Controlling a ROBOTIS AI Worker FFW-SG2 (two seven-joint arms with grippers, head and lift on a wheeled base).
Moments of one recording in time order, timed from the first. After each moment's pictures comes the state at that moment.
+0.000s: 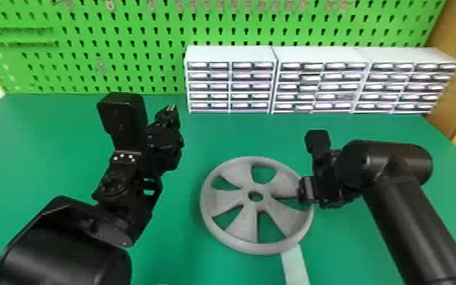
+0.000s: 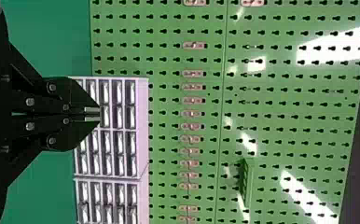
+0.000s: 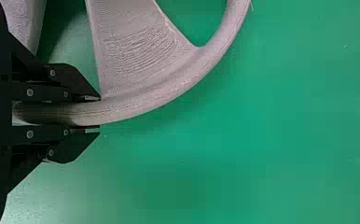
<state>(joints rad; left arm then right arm) 0.03 0.14 -0.24 -2.11 0.17 0.44 0.18 -0.55 -0.08 0.15 -1.26 -0.39 1.33 -0.30</state>
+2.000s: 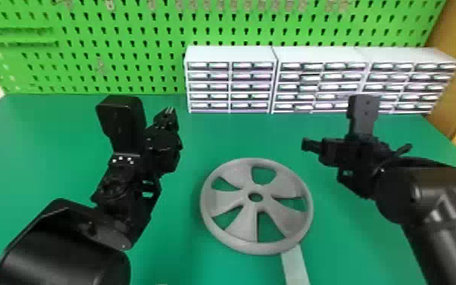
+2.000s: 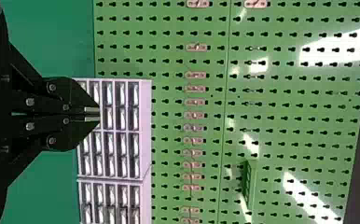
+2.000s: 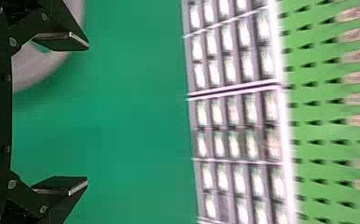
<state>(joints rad) 0.04 0.14 -0.23 -2.11 0.17 0.44 0.17 -0.33 -0.18 0.11 -1.64 -0.43 0.81 -0.23</state>
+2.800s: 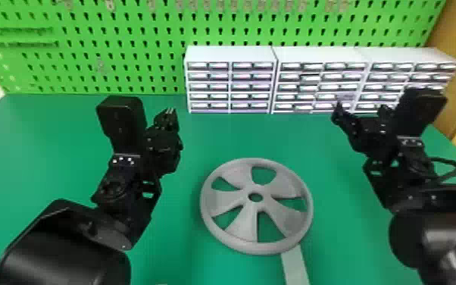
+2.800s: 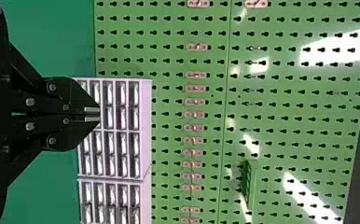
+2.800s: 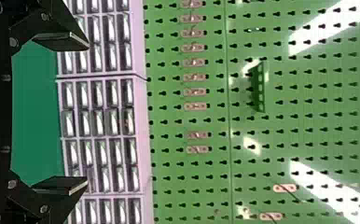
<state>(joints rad) 0.04 0.13 -0.23 -2.11 0.17 0.44 0.17 -0.14 -0.16 0.02 -1.75 -0.23 0.24 -0.10</state>
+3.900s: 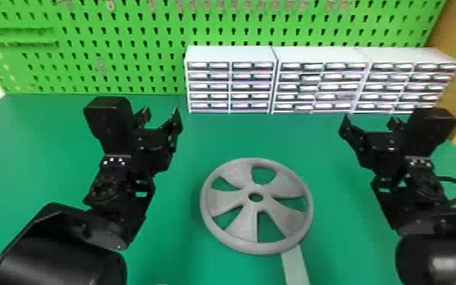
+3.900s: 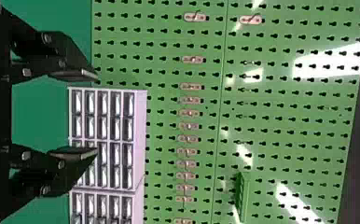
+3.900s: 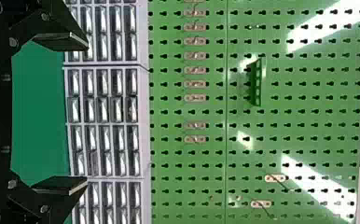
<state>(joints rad) 0.05 0.12 -0.20 -2.10 0.17 0.40 0.17 -0.04 -0.15 -0.01 -1.81 -0.17 0.20 -0.10</state>
